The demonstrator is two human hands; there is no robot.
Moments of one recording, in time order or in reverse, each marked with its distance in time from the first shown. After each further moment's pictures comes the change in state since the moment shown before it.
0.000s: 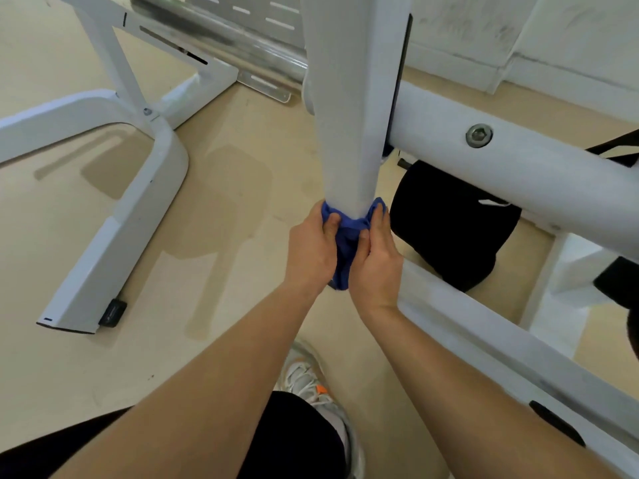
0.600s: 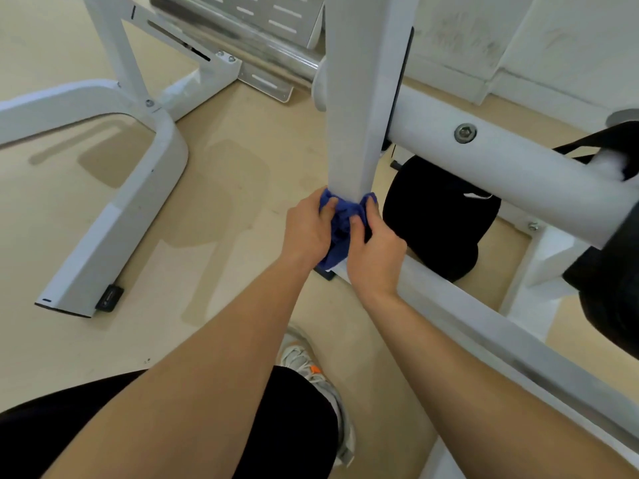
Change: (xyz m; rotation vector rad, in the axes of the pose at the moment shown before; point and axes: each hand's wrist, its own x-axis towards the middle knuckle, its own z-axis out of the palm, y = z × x) left_hand 0.002 0.007 -0.014 -0.006 -0.018 -0.001; right_hand -0.010 -0.038 -0.027 -0.026 0.039 0.026
